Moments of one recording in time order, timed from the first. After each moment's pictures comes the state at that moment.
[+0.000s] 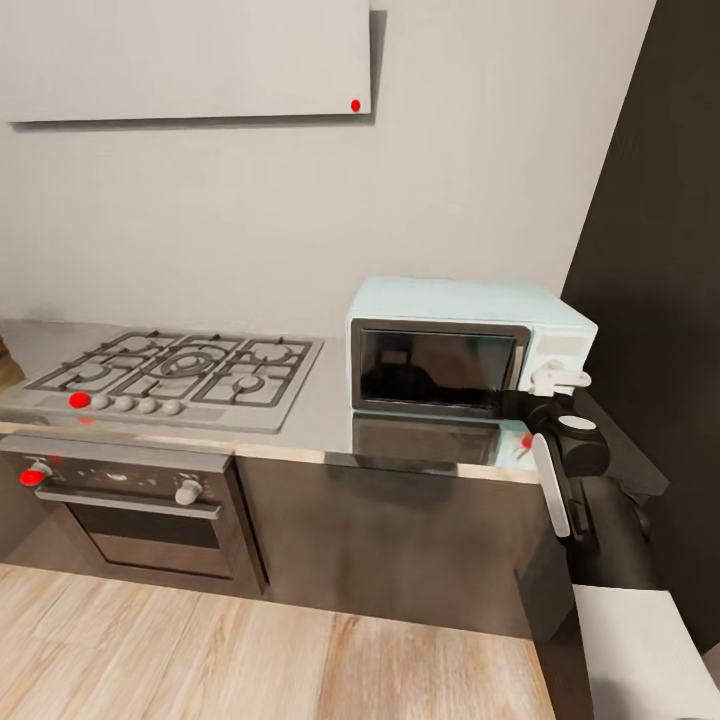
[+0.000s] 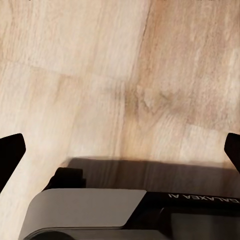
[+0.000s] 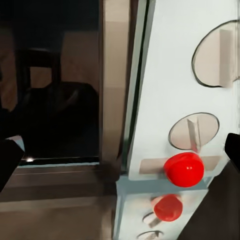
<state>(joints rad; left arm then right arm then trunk) -0.14 -0.09 0.10 -0.24 0.00 -0.22 0.01 -0.72 -0.04 -0.04 -1.49 0.01 0.75 -0.16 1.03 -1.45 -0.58</state>
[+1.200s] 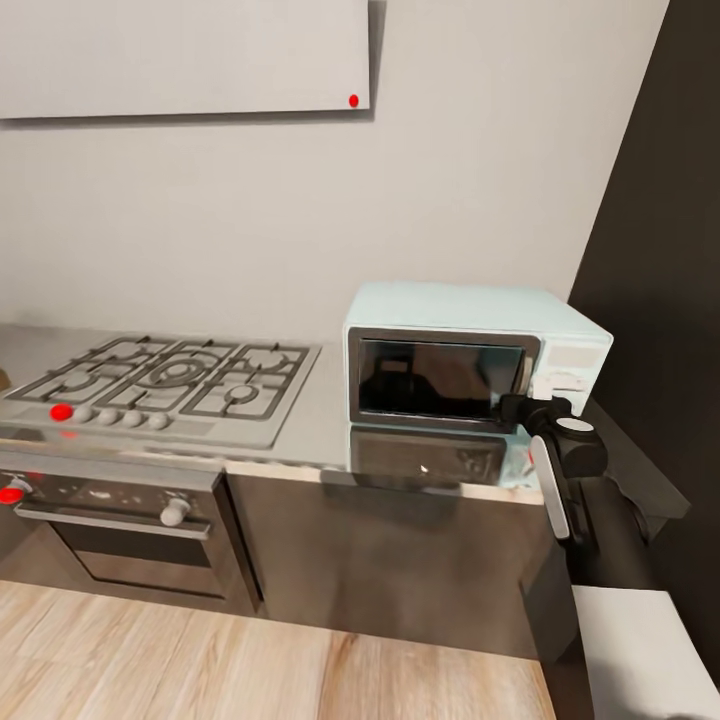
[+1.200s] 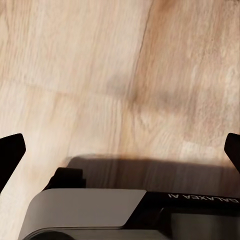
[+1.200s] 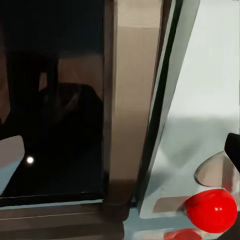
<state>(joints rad) -0.14 -0.09 0.10 -0.24 0.00 -0.22 0.01 -0.72 -0.04 -0.04 -1.47 -0.01 0.75 -0.17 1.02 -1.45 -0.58</state>
